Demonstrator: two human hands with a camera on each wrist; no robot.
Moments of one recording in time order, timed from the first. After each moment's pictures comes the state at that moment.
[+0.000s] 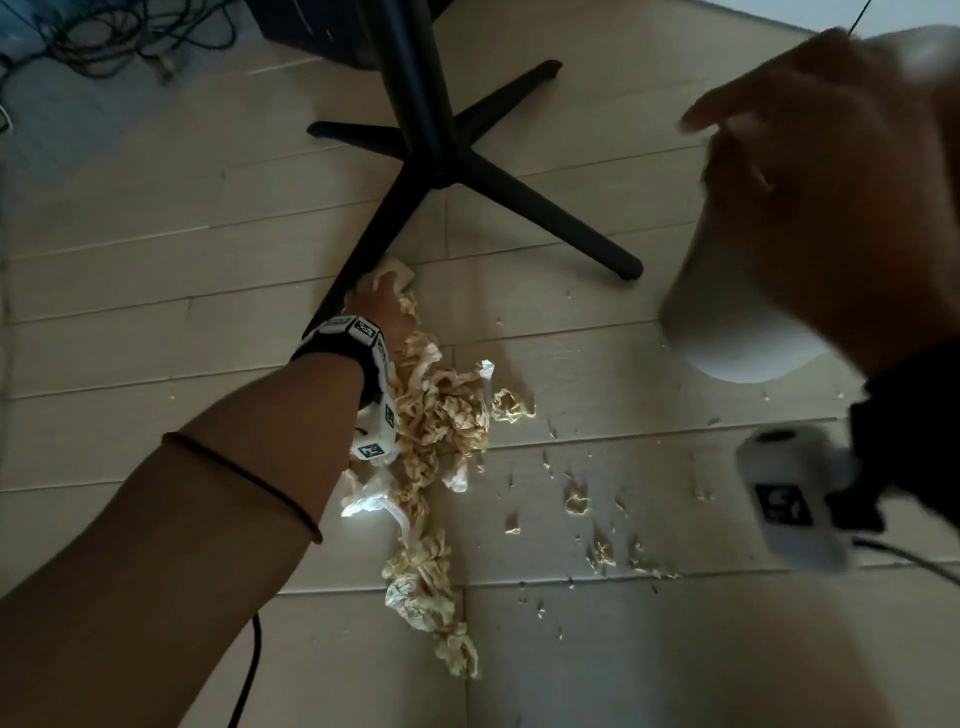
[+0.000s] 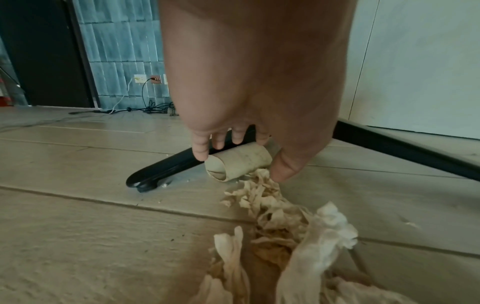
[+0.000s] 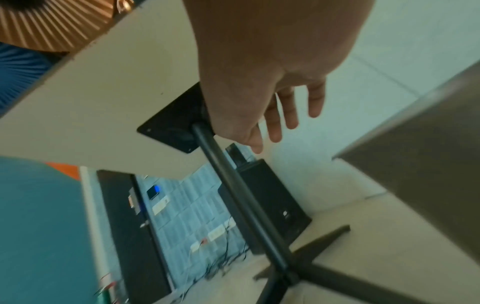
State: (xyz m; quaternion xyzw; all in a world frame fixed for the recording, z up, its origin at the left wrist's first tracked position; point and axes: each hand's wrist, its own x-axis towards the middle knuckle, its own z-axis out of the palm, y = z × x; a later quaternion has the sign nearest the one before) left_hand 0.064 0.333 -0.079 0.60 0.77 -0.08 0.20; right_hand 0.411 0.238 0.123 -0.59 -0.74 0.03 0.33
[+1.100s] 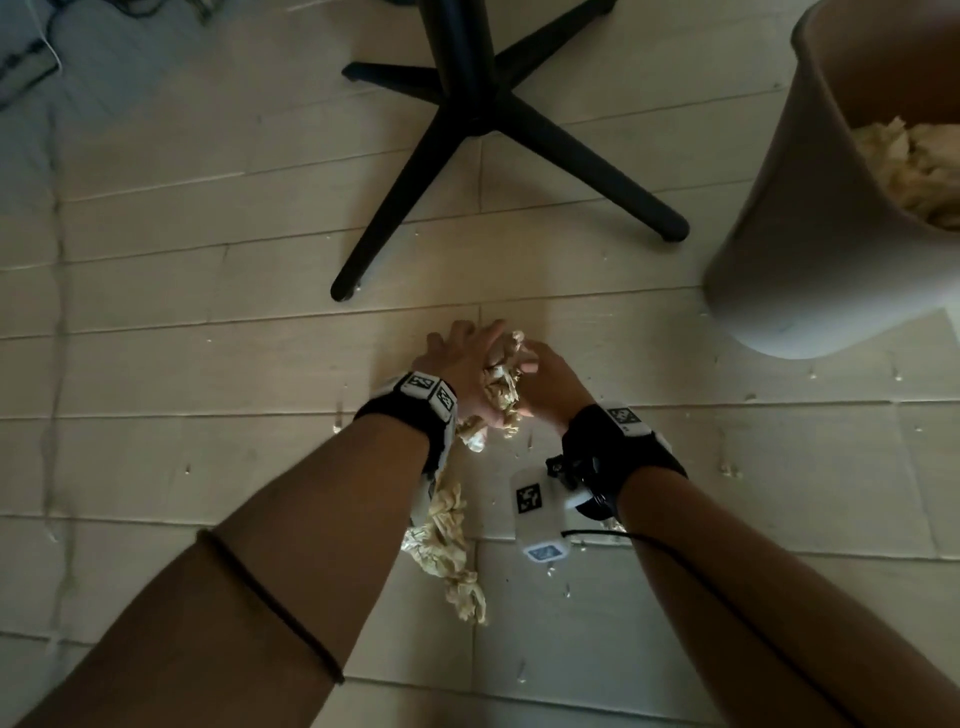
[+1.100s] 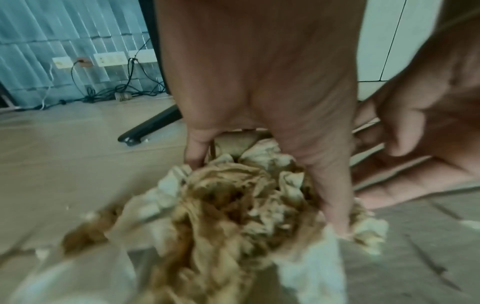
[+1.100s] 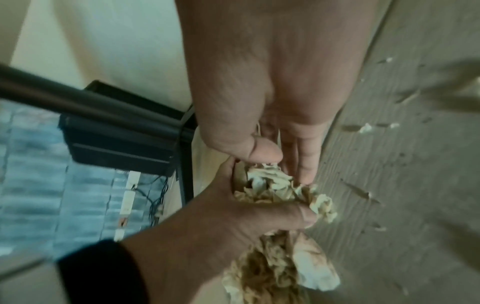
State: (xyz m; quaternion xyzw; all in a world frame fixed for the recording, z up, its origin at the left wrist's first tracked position) left_hand 0.130 0.217 -0.088 0.67 0.67 -0.19 0.27; right_hand 0.273 0.202 -0.091 -0.60 -0.49 0.62 0.16
